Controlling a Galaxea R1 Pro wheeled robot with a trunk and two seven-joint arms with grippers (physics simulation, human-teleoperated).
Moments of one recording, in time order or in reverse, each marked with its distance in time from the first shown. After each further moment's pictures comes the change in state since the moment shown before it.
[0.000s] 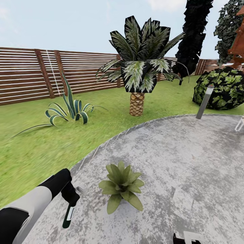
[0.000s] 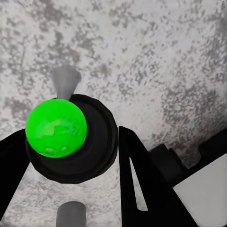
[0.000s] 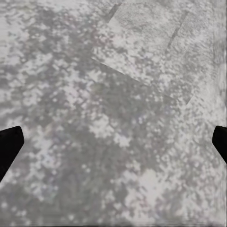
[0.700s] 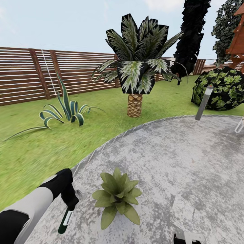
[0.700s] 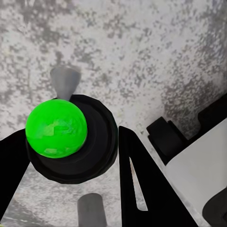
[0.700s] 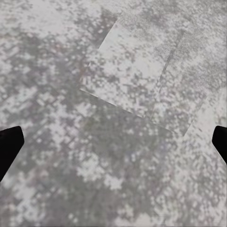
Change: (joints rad) left arm 0.017 -0.010 0.001 -0.051 -0.217 -0.004 -0.194; right arm 0.001 -0.004 0.000 0.001 0.001 0.000 0.000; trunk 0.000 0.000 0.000
